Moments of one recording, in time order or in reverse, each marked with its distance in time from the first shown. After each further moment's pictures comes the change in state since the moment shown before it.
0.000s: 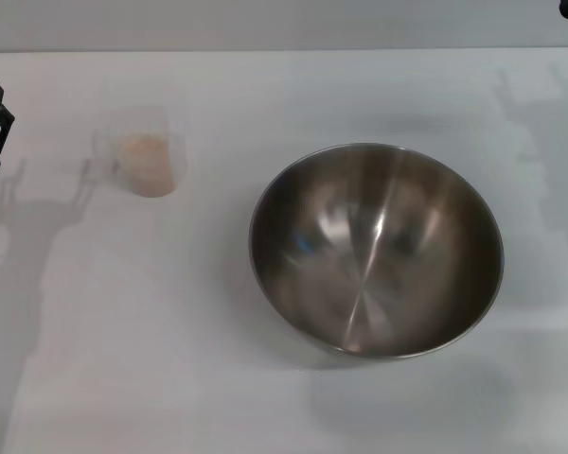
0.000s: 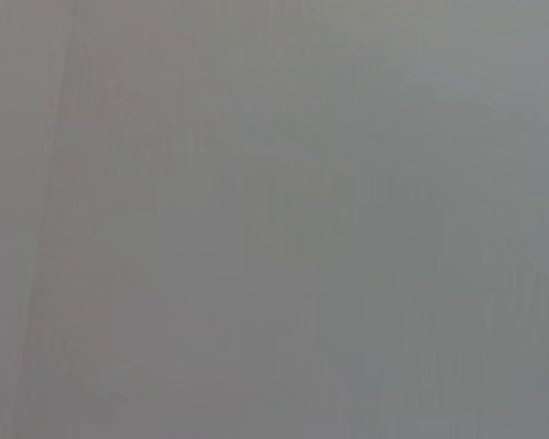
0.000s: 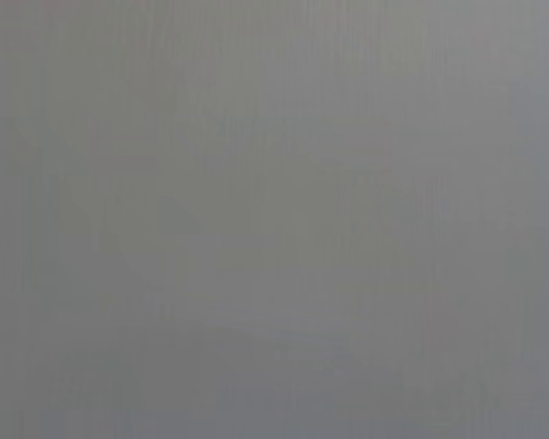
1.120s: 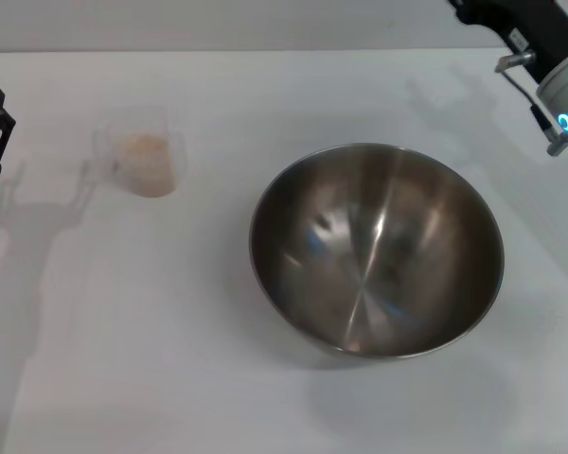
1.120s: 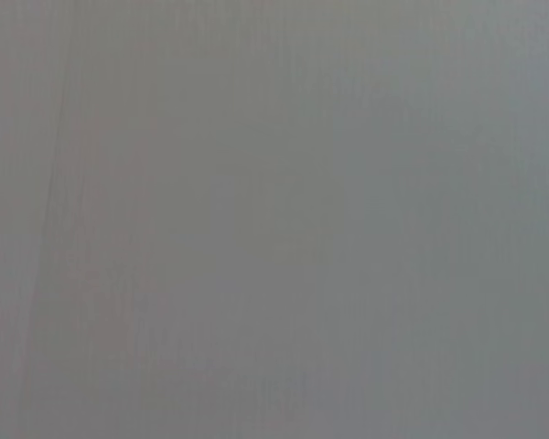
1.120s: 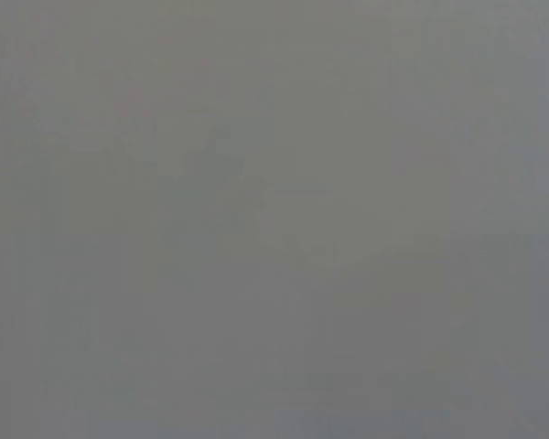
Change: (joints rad) left arm 0.006 -0.002 0.002 -0.001 0.000 -0.002 -0.001; right arm -0.172 -0.124 -0.012 0.570 -0.401 0.504 0.344
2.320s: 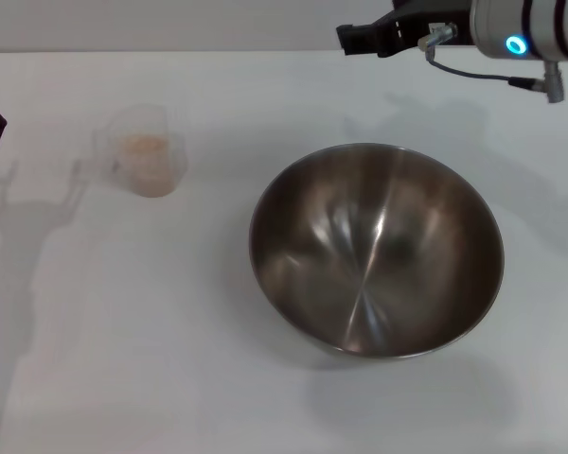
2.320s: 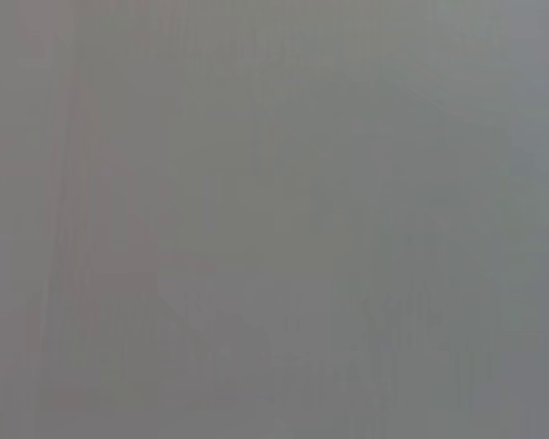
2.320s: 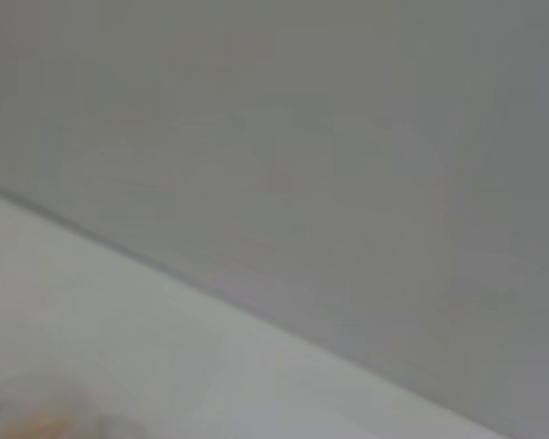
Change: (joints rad) left arm -0.009 0.006 -0.012 0.022 0.000 -0.004 0.001; right arm 0.103 0.109 0.411 0.790 0.220 1.729 -0.631
